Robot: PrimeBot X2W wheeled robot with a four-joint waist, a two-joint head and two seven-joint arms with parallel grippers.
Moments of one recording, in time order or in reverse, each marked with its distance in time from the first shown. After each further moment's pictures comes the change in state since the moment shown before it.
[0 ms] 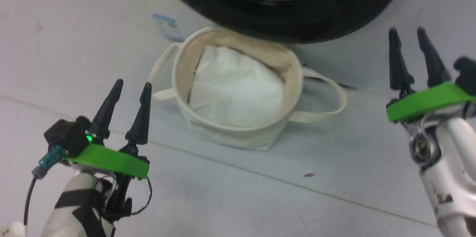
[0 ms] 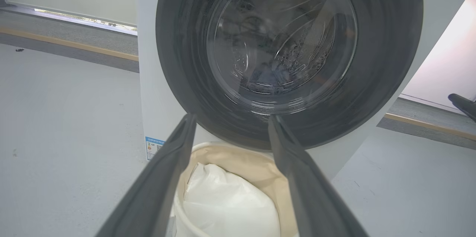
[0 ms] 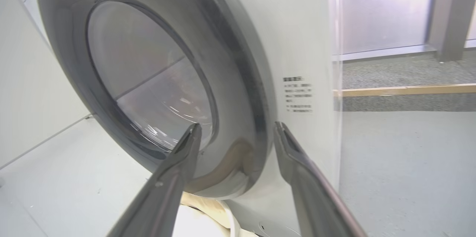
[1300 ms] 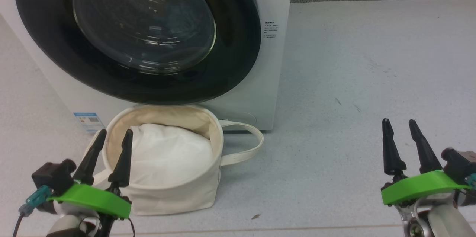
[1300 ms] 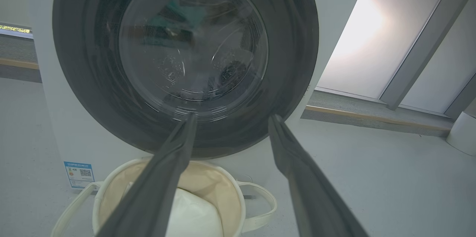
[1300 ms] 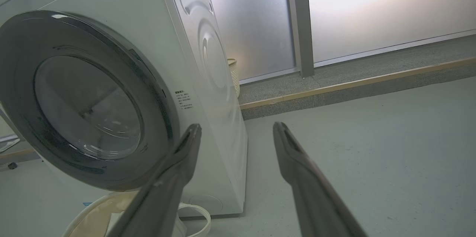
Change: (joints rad) left arm 0.163 0.066 0.022 0.055 -0.084 0.000 0.000; right arm 0.455 0.068 -0.082 -0.216 -0.045 0.000 0.000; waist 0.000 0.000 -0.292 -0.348
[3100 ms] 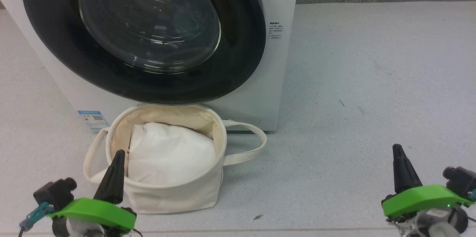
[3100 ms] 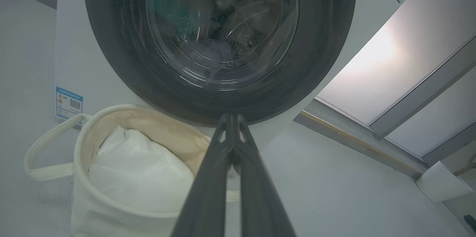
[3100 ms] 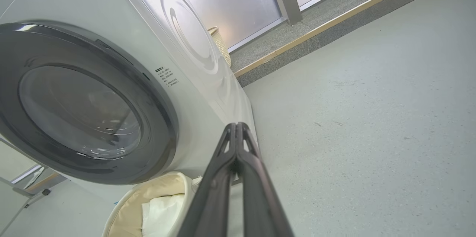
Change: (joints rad) left arm 0.067 -0.057 0.022 0.018 -0.197 0.011 0.070; right arm 0.049 0.045 -0.030 0.060 0.205 0.000 0.064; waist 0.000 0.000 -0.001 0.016
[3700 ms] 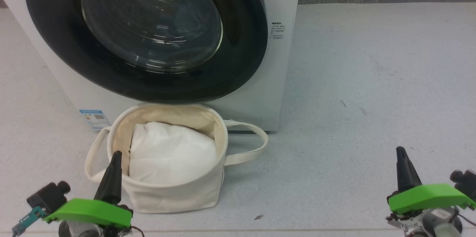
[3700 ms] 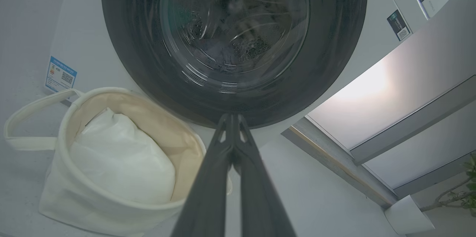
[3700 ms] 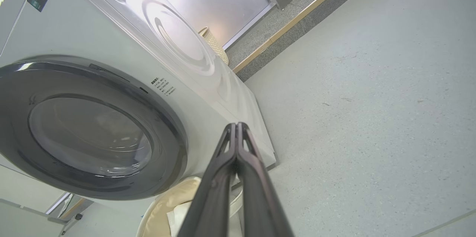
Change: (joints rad) left arm 0.021 -0.029 0.037 -0.039 -0.167 0.009 0.052; right arm 0.000 0.023 -0.038 0.000 0.174 0.000 0.053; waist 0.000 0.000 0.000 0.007
